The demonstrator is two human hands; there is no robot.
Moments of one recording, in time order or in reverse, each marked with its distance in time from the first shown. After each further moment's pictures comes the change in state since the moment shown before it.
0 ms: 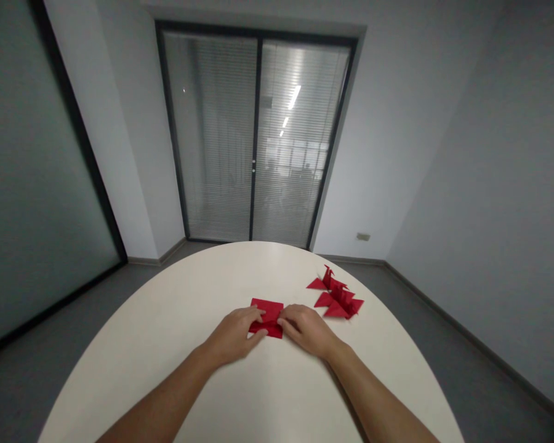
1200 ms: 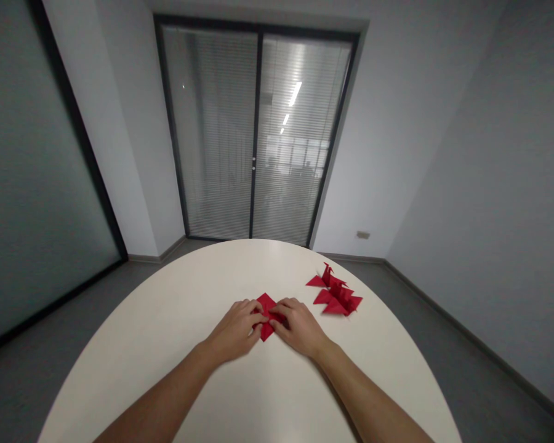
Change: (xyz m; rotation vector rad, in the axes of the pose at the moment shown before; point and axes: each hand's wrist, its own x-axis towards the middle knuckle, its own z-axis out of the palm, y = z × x) left_hand 0.000 0.003 0.001 0.120 0.031 0.169; right_hand 0.005 -0.012 0.018 -0.055 0.075 0.119
